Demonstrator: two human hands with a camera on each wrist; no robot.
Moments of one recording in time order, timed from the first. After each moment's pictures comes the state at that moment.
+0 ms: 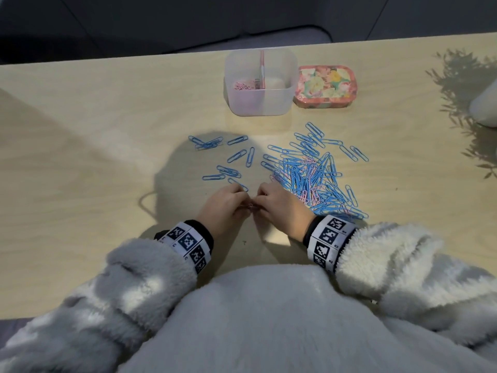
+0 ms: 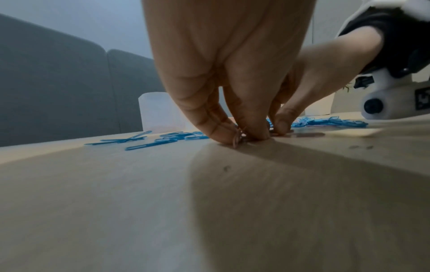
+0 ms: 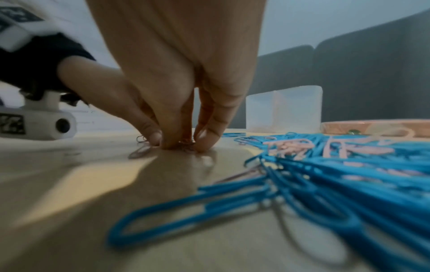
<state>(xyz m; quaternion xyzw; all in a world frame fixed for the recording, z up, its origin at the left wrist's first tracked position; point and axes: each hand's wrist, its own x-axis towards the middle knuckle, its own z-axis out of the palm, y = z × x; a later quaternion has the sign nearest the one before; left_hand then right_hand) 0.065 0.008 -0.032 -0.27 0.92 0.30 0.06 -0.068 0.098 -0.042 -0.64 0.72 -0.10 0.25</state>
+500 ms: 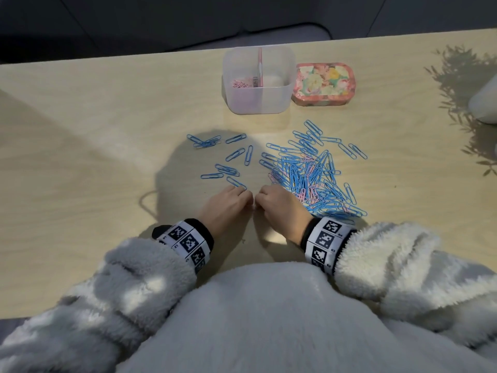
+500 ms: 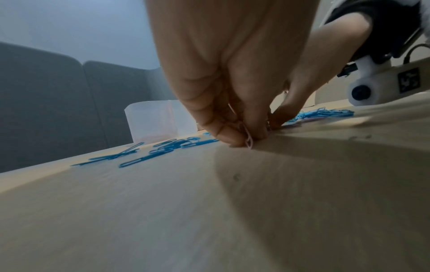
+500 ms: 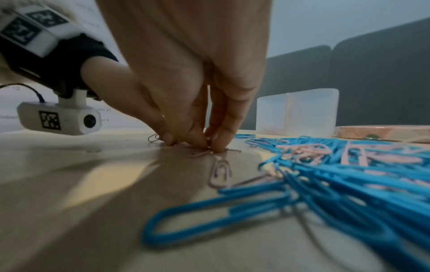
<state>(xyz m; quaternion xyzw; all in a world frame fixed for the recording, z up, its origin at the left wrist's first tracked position) 0.062 0.007 -0.043 -0.16 0.97 0.18 0.06 -0.064 0.100 -0.047 -0.70 0.70 0.00 0.16</state>
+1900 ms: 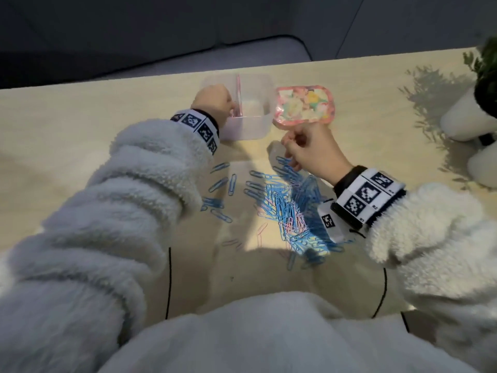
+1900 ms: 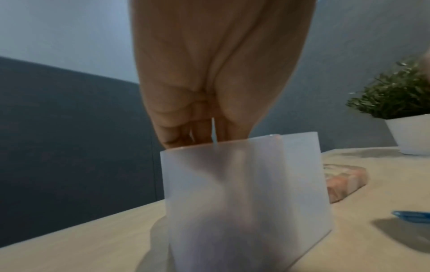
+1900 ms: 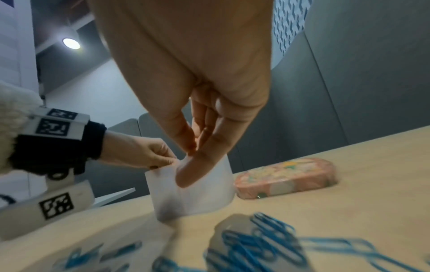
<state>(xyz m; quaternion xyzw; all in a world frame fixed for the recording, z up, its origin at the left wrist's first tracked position) -0.104 -0.152 0.029 -0.39 0.90 0.19 0.03 -0.193 0.044 0.027 -0.39 0.81 -0.35 0.27</state>
